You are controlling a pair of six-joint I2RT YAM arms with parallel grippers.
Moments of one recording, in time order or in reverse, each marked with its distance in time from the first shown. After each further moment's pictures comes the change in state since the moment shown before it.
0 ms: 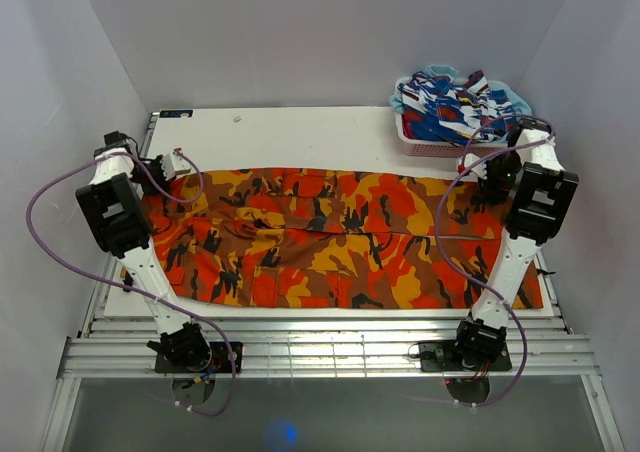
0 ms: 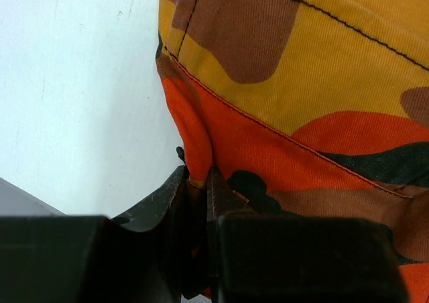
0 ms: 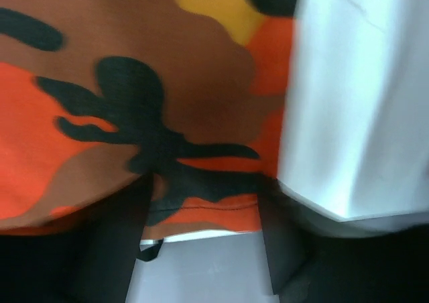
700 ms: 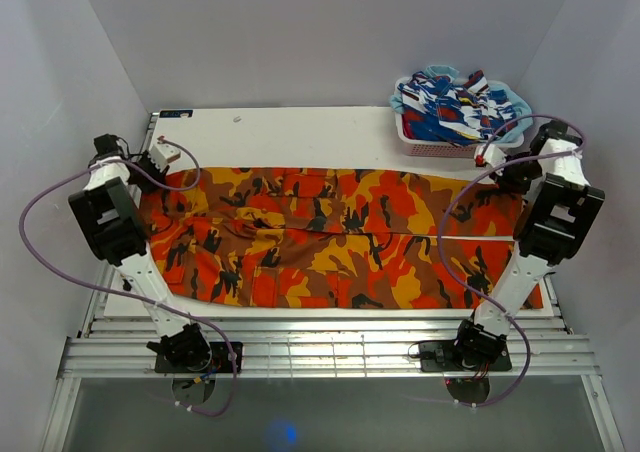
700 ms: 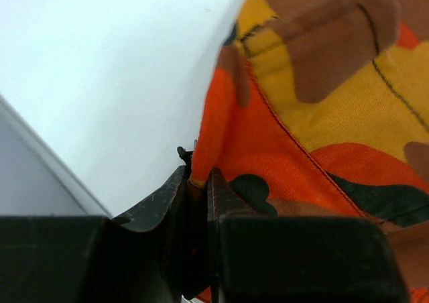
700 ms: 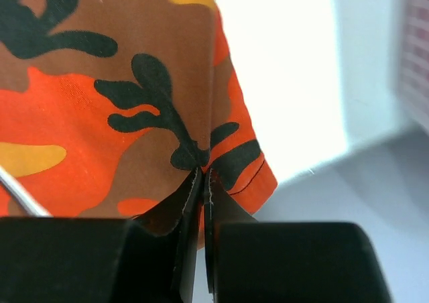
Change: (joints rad) left arm 0.027 -0.086 -0.145 0.243 0.069 -0.329; right arm -0.083 -0.230 -0.246 0.146 -0.161 0.118
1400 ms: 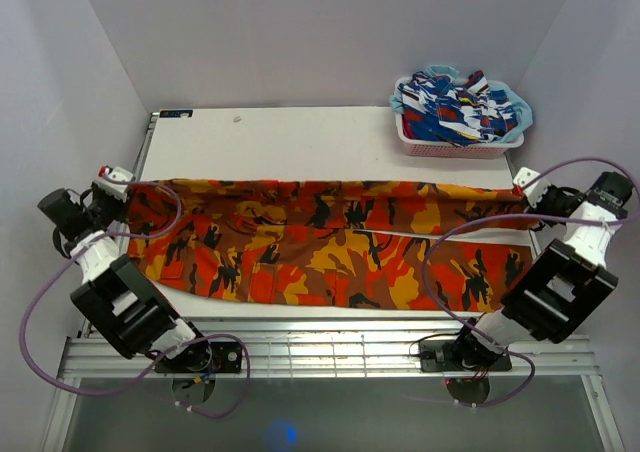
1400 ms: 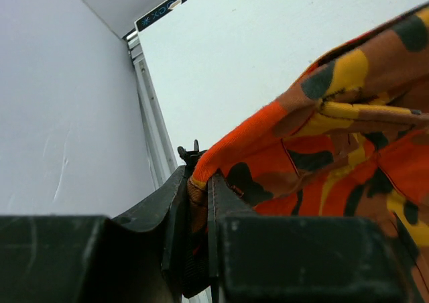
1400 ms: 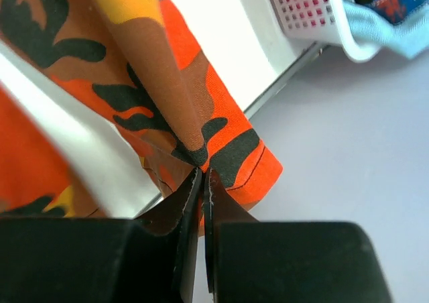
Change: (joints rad) left arm 0.283 -0.748 -0.784 0.714 0.360 -0.482; right arm -0.285 -0.593 -0.582 0.355 -0.382 0.024
